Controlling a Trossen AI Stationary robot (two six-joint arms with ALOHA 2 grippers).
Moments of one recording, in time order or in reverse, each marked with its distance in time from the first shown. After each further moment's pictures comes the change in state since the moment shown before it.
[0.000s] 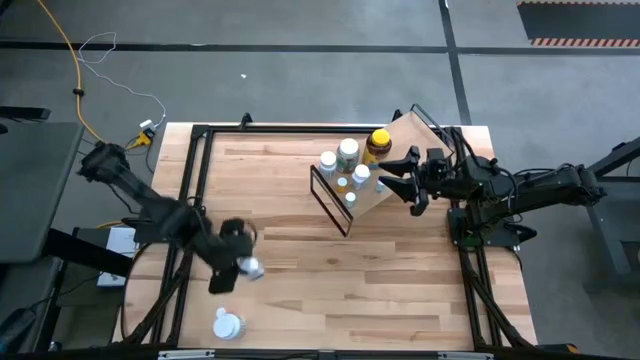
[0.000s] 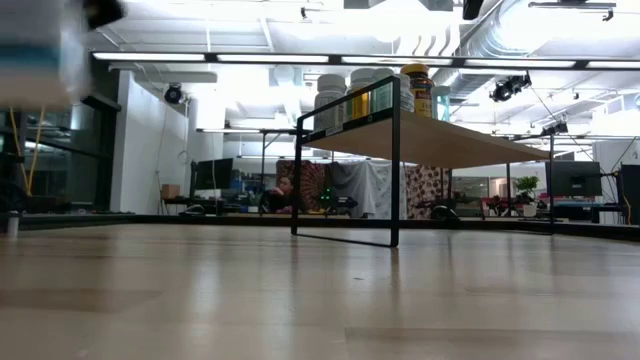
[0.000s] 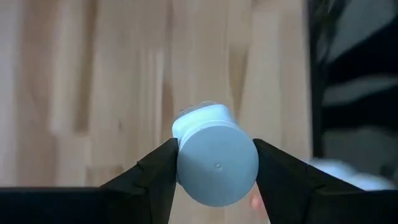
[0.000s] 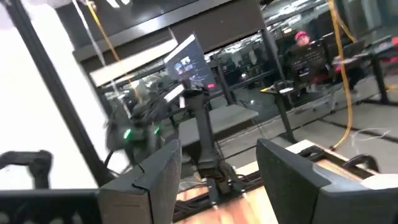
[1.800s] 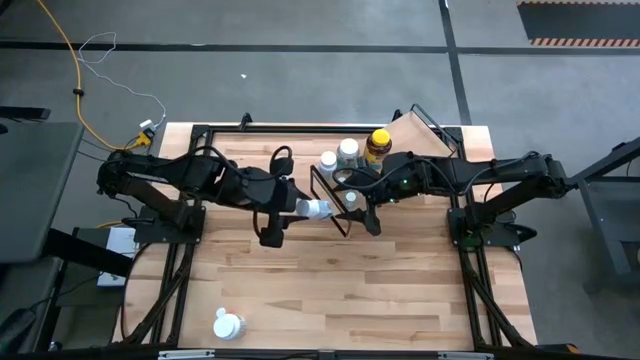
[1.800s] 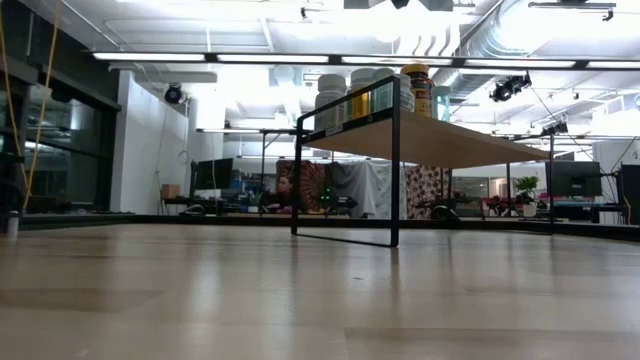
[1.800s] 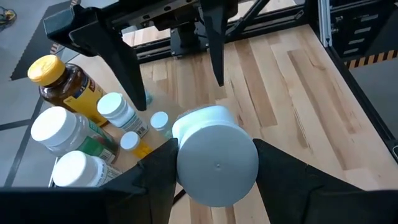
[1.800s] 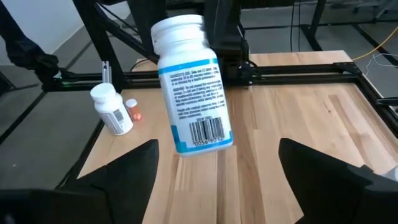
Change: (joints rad) left arm 0.395 0.259 0.634 0.035 -0.123 0.737; right arm 0.007 0.504 0.595 -0.711 -0.239 -0.275
